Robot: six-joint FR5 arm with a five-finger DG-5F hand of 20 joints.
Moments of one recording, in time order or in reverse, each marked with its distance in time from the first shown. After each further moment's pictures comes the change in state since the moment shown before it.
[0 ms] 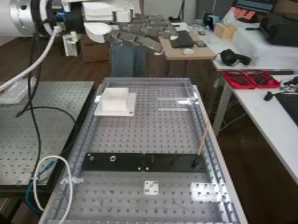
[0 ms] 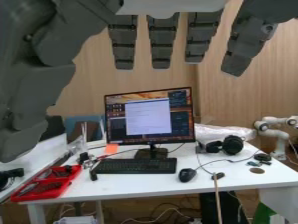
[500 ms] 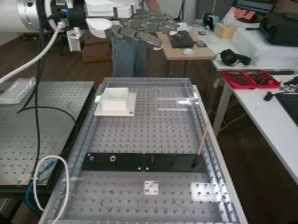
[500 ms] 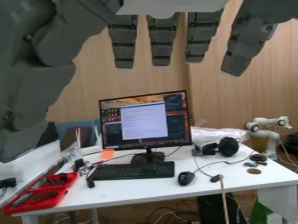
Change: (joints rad) arm 0.078 0.021 -0.018 0.013 0.124 0.016
